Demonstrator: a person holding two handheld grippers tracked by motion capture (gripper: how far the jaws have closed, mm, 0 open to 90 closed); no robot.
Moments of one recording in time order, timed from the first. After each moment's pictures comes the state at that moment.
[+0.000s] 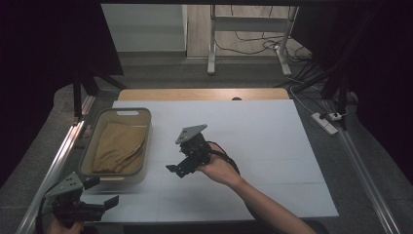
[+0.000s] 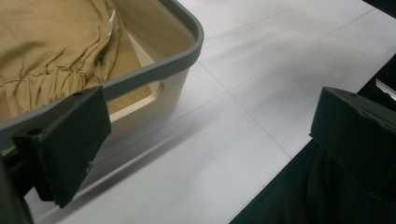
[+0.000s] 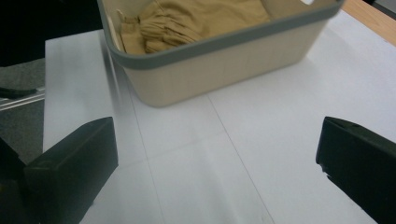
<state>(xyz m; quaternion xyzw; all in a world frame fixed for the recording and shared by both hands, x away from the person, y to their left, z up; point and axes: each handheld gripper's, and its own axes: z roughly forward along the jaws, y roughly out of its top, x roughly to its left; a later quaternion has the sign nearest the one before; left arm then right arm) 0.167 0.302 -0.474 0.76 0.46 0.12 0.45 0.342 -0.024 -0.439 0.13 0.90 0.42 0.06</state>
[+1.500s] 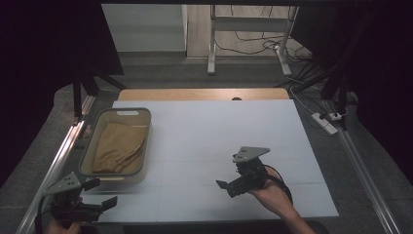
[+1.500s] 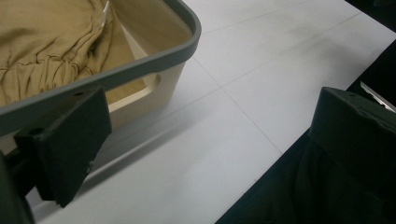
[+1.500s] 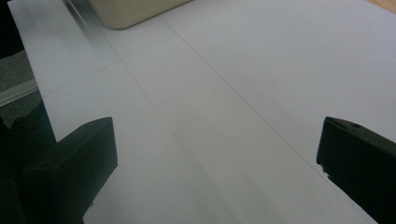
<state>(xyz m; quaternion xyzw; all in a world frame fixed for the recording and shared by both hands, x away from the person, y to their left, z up) 0.169 0.307 -0.475 0.76 0.46 0.09 0.45 0.290 -0.167 -0.440 0.24 0.88 0.39 0.11</state>
